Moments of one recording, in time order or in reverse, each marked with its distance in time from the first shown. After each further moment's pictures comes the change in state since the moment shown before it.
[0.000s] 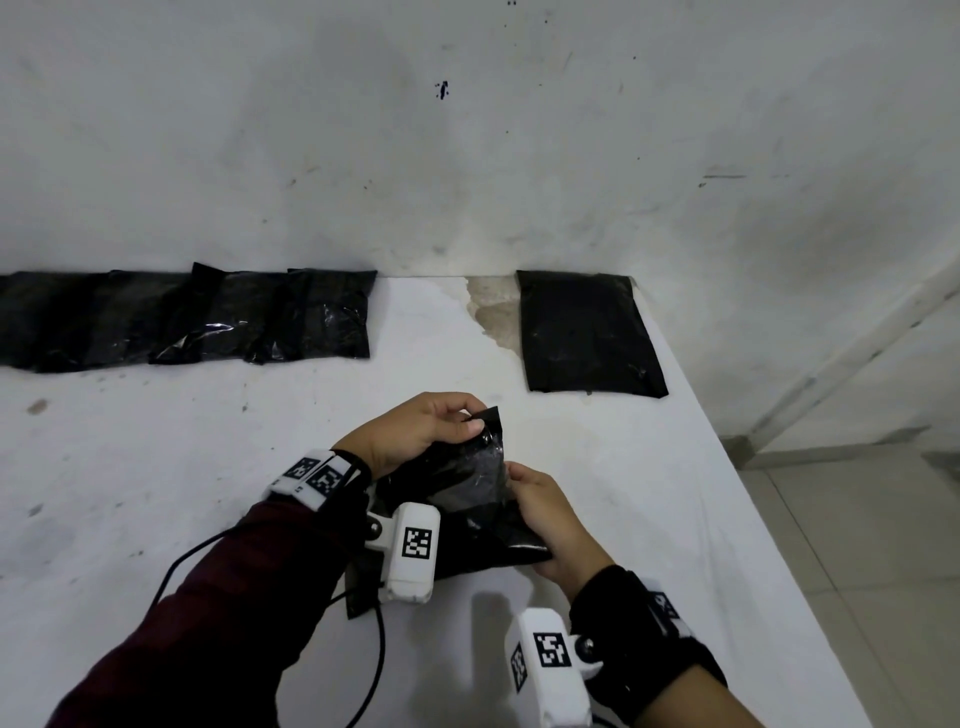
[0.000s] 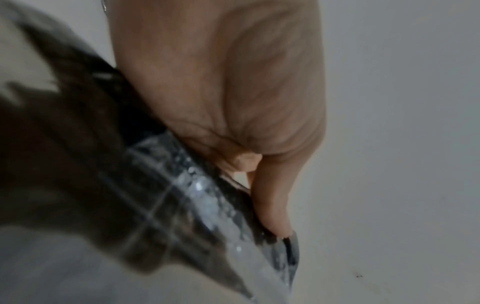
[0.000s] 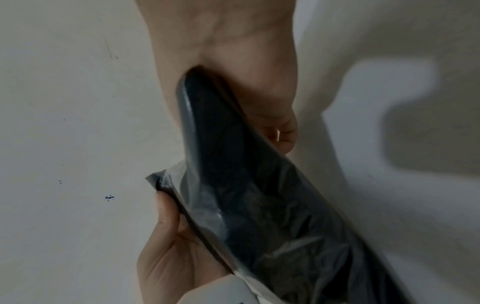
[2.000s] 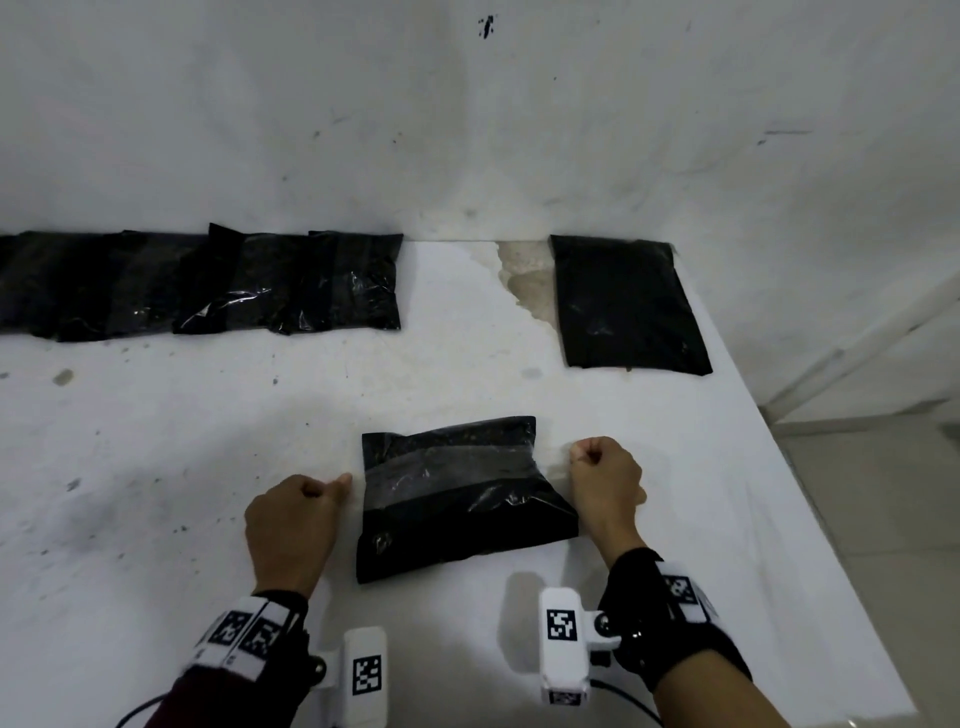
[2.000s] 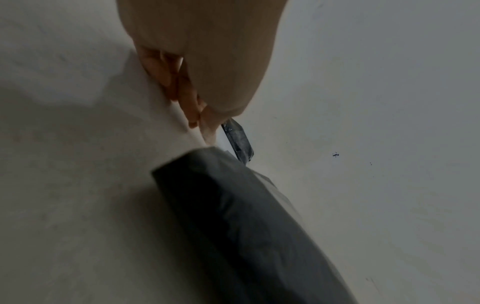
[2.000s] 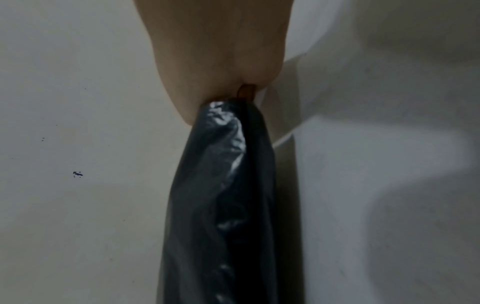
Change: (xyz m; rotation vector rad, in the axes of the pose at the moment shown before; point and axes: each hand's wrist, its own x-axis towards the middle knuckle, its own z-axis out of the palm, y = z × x) left_hand -0.106 -0.100 -0.050 0.786 1.137 -0.317; right_hand 0.025 0.009 -0.014 -0.773 0.680 -0.190
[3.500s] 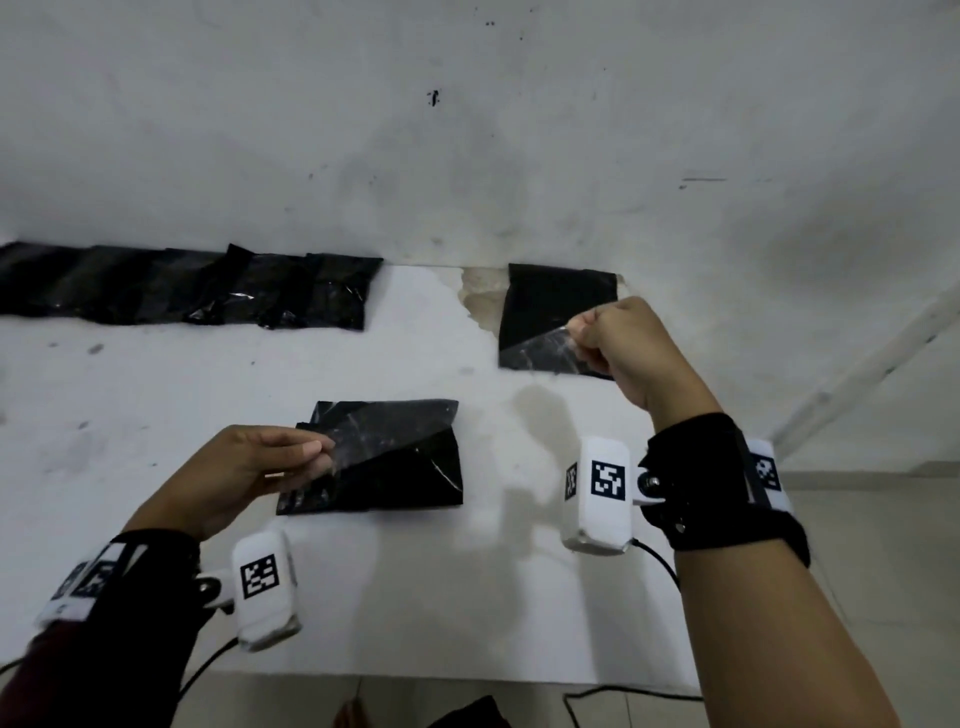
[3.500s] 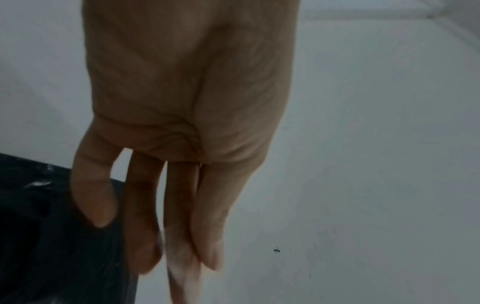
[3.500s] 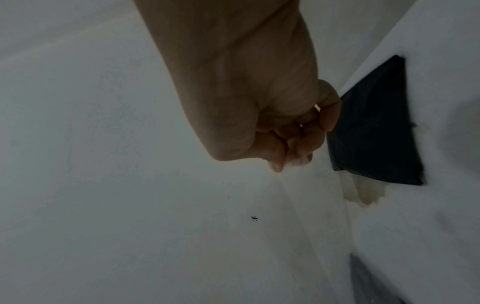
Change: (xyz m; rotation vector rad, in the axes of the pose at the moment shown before) left_hand -0.081 0.075 -0.065 -0.837 -0.526 -0.079; right_hand 0.043 -0.068 -0.171 0.346 -0.406 -0.339
